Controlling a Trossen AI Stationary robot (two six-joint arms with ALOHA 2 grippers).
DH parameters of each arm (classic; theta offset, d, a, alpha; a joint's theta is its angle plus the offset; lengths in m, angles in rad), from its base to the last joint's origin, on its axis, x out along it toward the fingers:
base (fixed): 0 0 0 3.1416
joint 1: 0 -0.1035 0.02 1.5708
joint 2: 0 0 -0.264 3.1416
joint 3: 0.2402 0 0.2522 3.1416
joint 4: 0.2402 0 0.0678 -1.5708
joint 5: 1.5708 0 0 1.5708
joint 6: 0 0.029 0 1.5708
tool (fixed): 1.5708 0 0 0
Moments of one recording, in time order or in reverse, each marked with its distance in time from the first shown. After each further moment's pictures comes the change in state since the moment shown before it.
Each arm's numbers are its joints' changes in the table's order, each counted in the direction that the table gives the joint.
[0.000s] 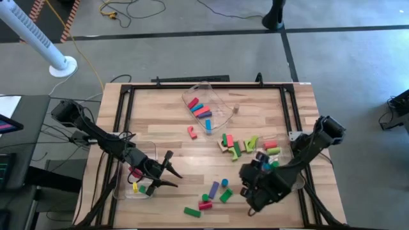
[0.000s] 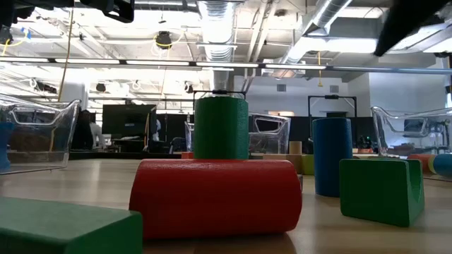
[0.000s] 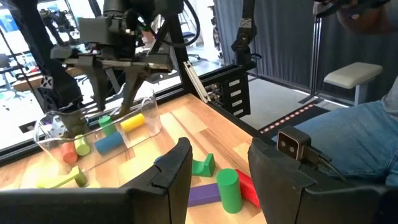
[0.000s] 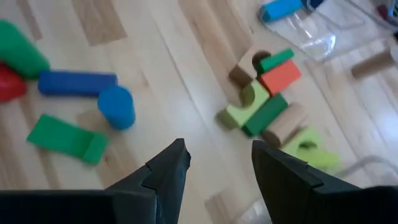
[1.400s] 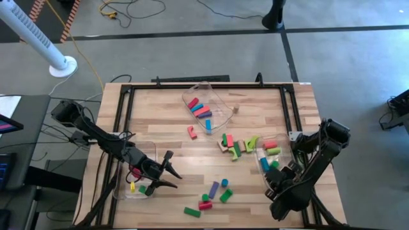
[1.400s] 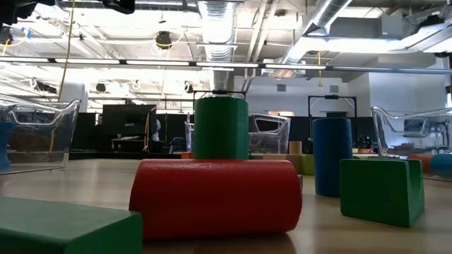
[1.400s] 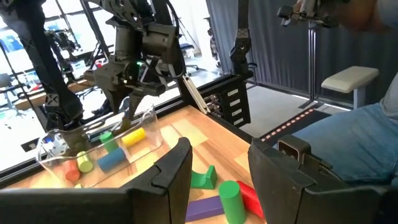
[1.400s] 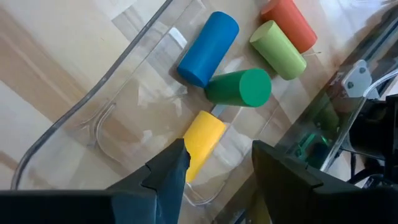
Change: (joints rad) left arm 0.000 0.000 0.000 -0.042 0.021 0.049; right arm -0.232 0.001 -0.130 0.333 -0.459 0.590
